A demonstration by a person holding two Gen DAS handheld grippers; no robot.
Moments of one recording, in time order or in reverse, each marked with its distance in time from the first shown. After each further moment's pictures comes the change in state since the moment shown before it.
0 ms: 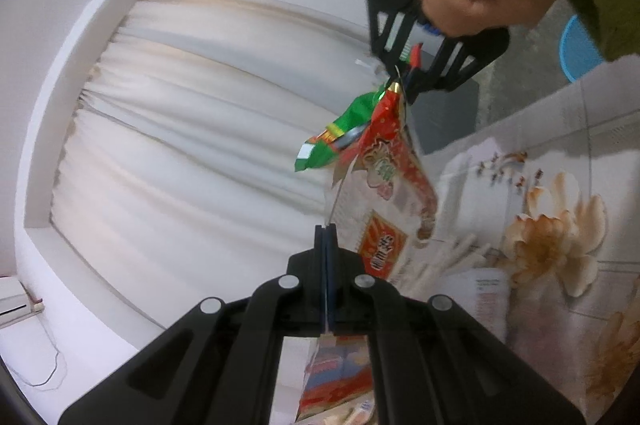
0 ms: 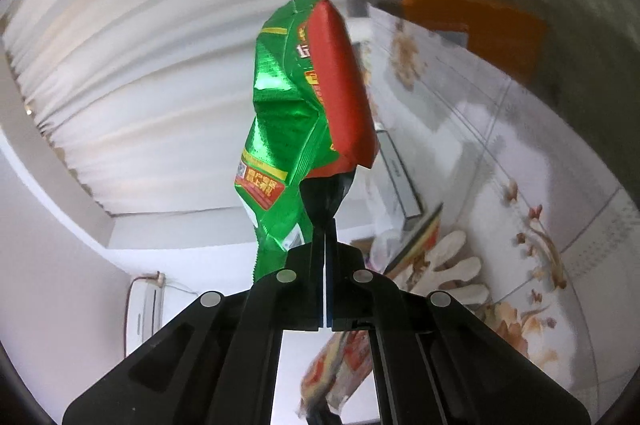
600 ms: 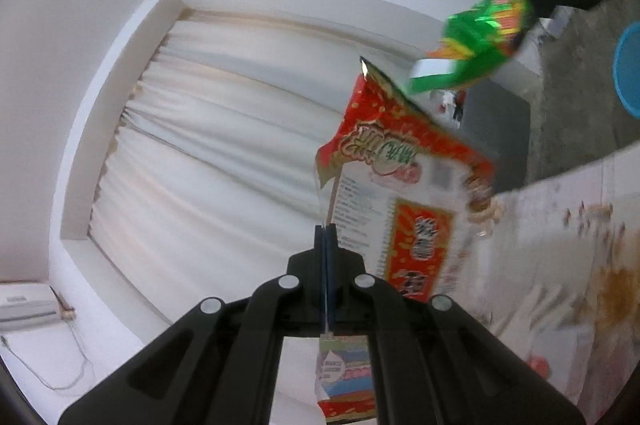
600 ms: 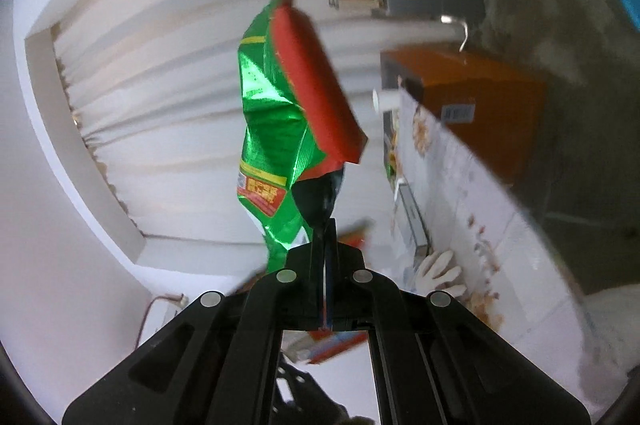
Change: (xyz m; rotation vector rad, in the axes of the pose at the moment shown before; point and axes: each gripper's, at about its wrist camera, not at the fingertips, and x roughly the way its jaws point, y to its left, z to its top) left arm 0.027 0.065 0.042 -0.022 -0.071 0.159; right arm -0.135 0.003 -0.013 -0.041 -0.213 0.107
